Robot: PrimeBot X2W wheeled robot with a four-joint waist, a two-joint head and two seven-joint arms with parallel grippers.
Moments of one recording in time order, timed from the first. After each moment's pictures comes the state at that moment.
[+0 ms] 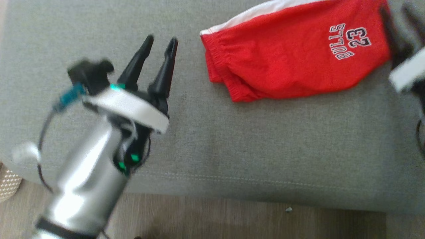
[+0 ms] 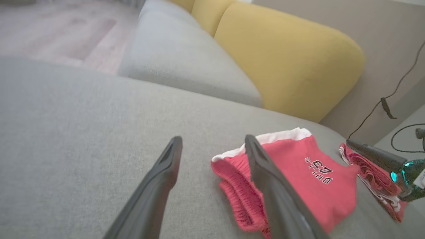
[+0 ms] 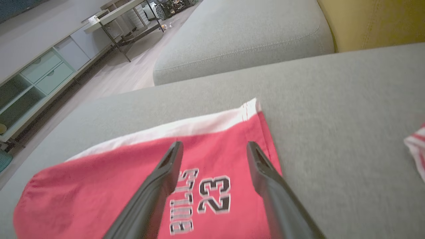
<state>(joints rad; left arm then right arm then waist) -0.65 0.25 -0.65 0.32 -0.87 -0.05 -0.25 -0.70 -0.49 0.24 0.45 0.66 0.13 0.29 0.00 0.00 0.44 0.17</state>
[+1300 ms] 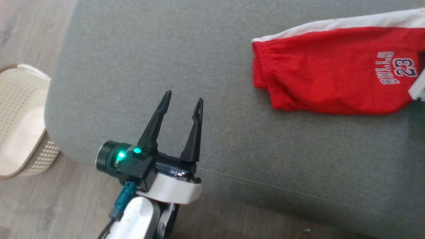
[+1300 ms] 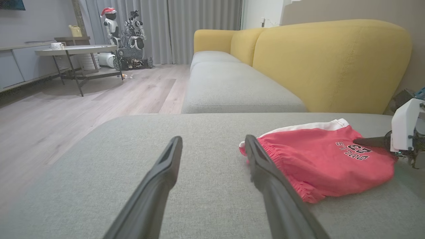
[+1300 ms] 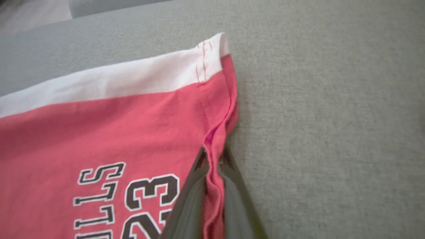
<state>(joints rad) -0.15 0.05 -0.47 -0.10 -0.11 0.13 -0.26 -0.82 -0.44 -0.01 1.00 0.22 0.13 0.32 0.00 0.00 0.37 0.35</state>
